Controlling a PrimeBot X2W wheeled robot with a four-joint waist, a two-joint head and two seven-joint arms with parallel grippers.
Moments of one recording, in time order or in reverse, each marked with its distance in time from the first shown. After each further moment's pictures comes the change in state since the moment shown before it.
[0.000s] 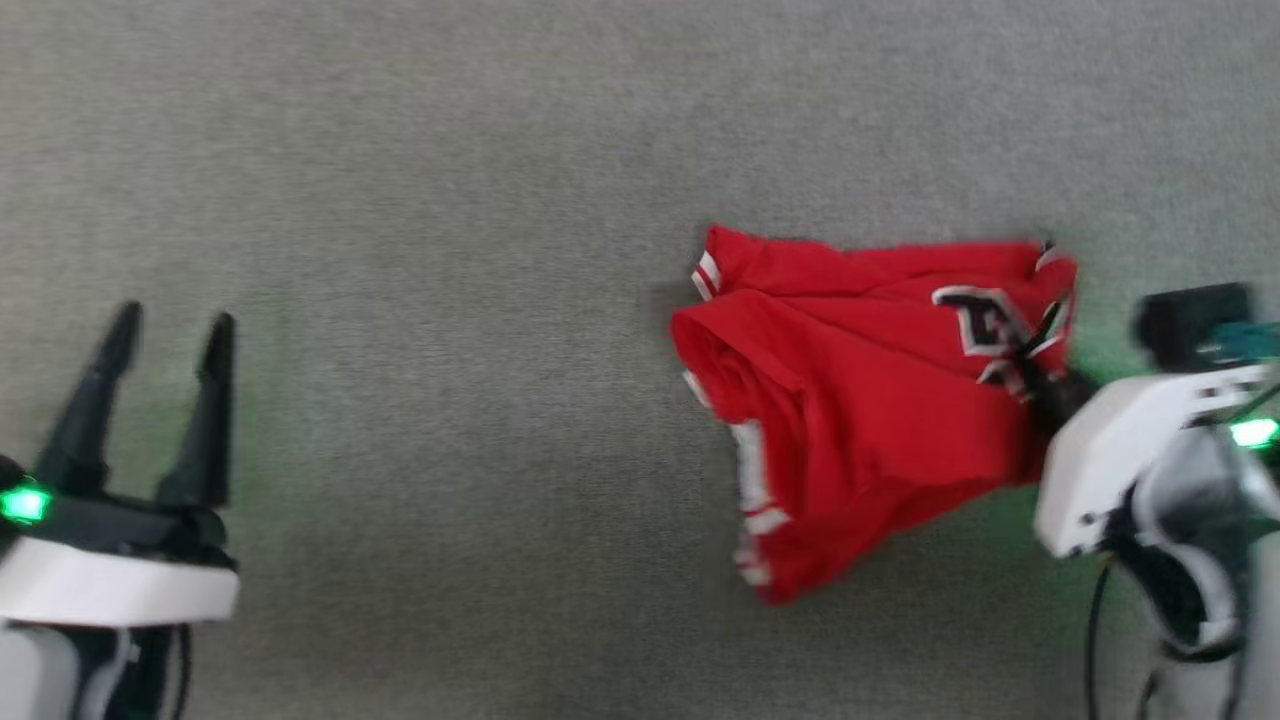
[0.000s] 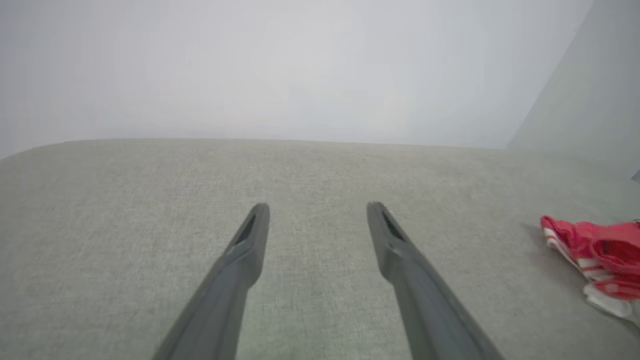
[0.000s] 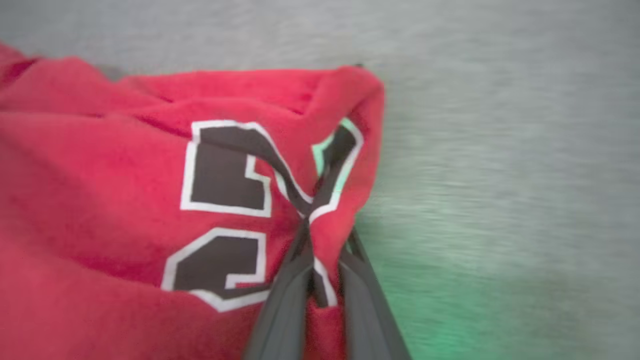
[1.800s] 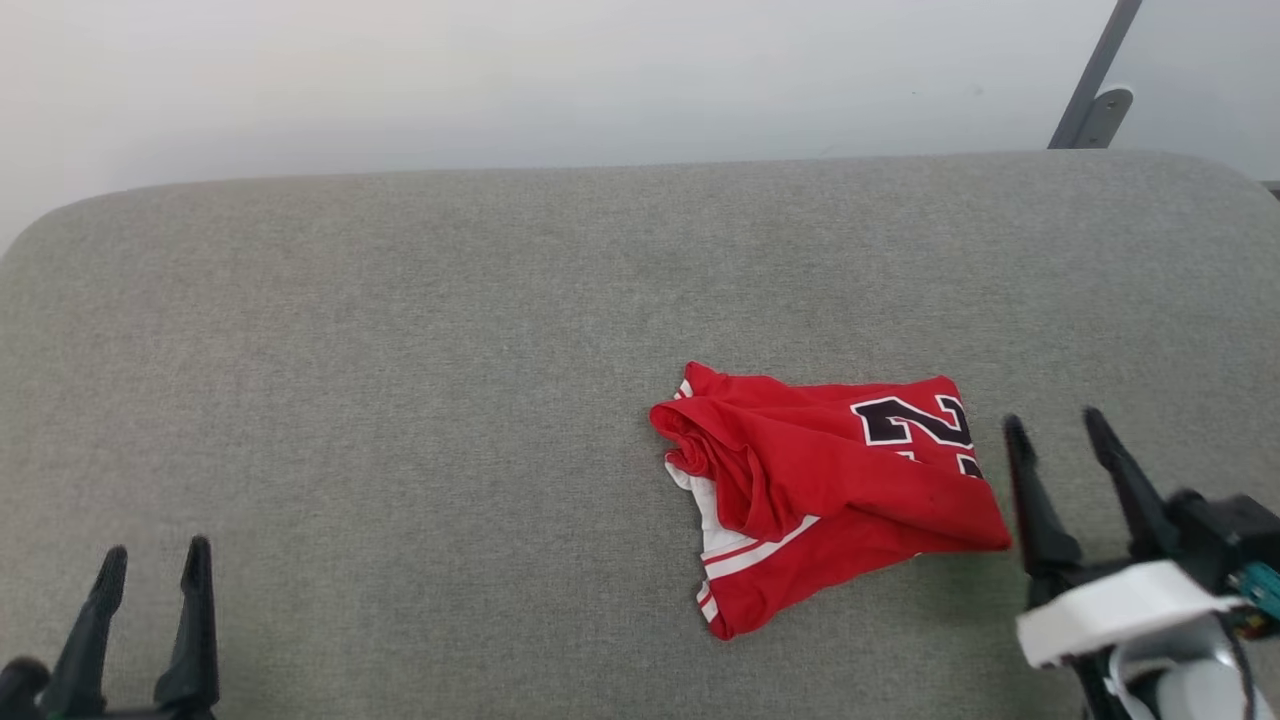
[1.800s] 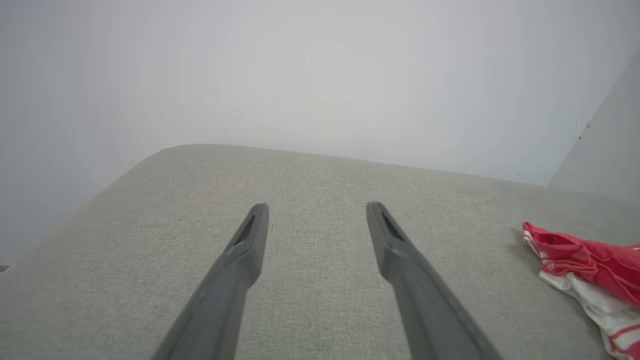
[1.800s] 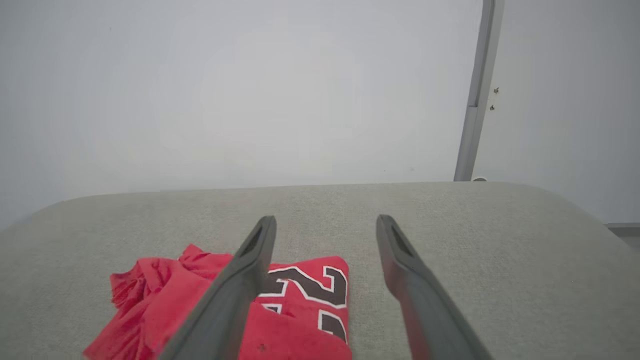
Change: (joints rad) left arm 0.276 -0.129 0.141 0.109 0.075 0.000 0.000; right arm 0.167 -0.087 0.092 0.303 0.097 -0.004 -0.985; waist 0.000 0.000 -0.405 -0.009
